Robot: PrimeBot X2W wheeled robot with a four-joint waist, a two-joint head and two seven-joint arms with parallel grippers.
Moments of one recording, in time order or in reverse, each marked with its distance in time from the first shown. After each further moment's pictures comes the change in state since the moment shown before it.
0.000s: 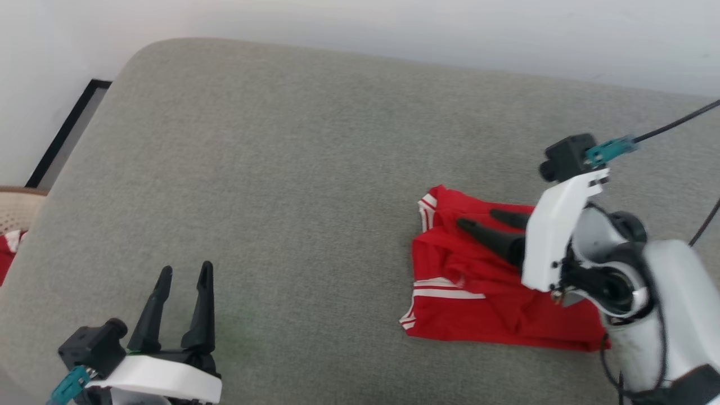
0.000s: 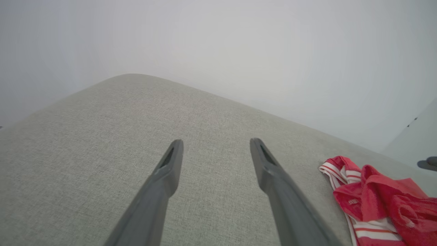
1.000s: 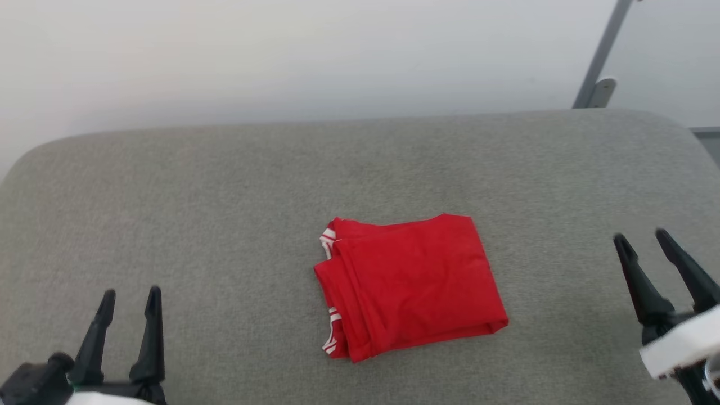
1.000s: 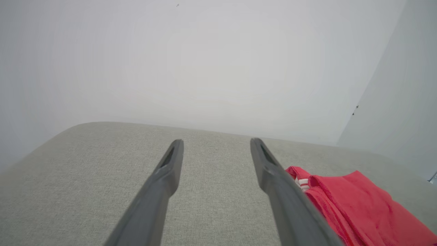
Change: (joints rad) left arm 0.131 0.077 0.103 -0.129 0.059 0.000 0.000; right arm 0.433 -0.228 -0.169 -0.156 -0.088 0.000 -0.833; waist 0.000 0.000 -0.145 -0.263
